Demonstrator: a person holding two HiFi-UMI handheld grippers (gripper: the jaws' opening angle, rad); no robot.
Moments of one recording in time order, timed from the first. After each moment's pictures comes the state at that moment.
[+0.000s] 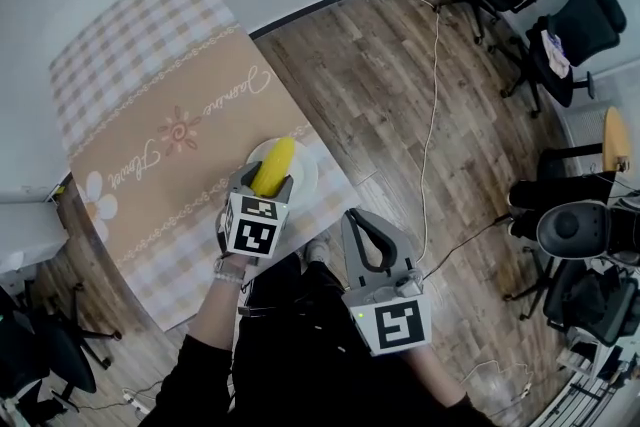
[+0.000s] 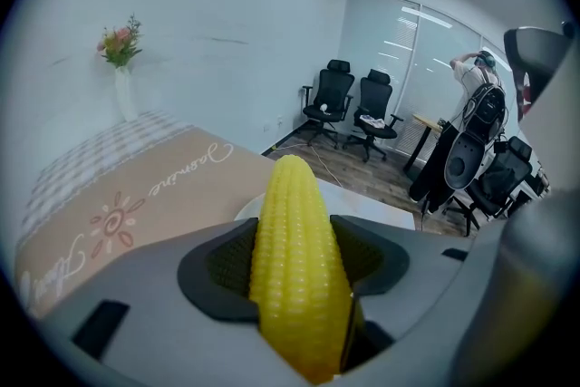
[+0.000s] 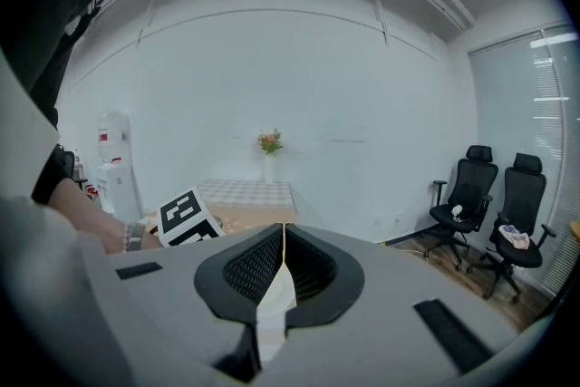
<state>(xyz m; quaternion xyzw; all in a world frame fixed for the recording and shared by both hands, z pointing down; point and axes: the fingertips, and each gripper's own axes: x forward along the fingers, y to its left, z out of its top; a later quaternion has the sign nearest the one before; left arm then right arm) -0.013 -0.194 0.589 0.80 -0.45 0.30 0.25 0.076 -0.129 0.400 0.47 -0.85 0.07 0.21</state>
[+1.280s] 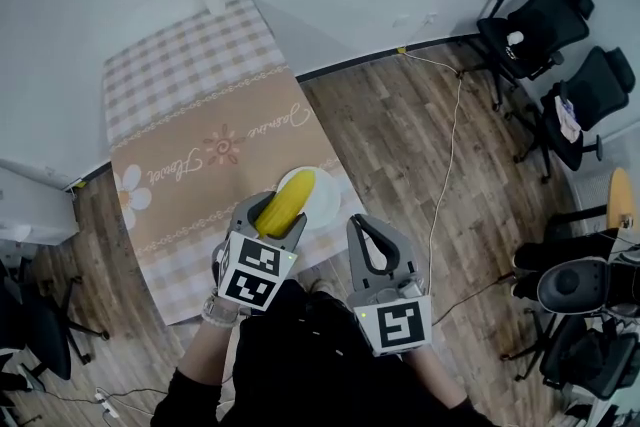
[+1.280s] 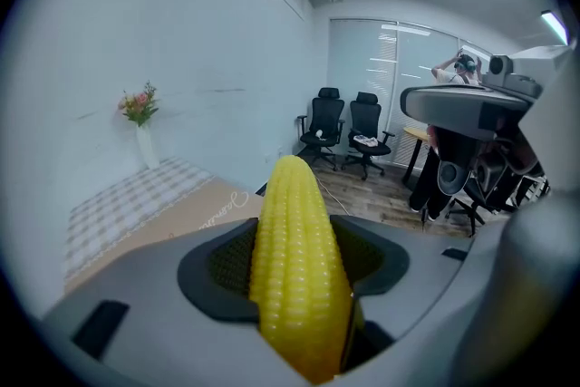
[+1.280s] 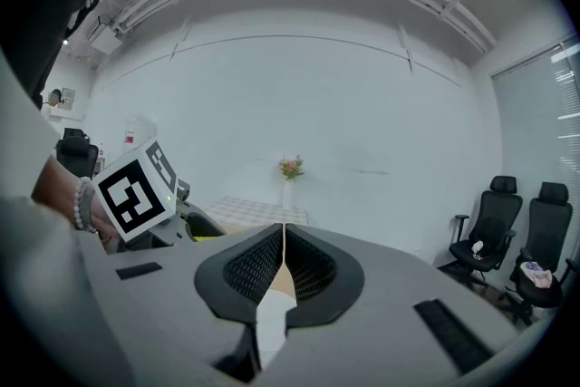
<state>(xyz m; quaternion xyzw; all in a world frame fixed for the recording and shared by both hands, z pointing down) -0.047 -0.136 0.458 0.82 -0.47 0.27 0.18 0.036 -0.121 0.345 0.42 -0.89 -0.01 0.17</state>
